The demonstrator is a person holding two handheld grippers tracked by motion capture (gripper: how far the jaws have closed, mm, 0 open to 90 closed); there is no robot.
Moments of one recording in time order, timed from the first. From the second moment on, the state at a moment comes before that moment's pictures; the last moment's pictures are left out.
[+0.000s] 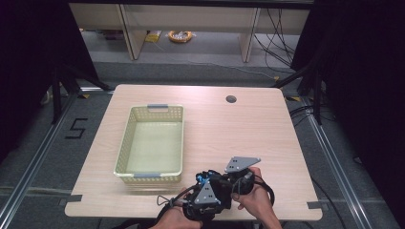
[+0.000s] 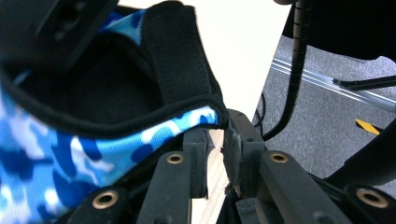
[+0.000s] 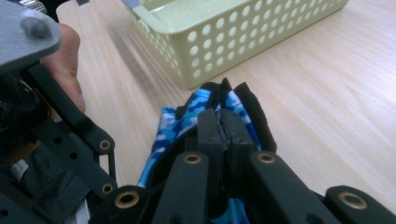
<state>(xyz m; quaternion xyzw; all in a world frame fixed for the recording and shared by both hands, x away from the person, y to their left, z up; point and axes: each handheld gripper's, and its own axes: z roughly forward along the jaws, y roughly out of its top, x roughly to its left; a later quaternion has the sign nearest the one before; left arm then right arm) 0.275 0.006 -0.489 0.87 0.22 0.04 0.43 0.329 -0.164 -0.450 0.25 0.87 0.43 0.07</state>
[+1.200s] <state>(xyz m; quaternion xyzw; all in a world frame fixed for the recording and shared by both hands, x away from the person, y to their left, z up) 0.273 0.040 -0.490 0.86 0.24 0.00 0.45 0.337 -0.179 -0.473 0.29 0.86 0.41 0.04</state>
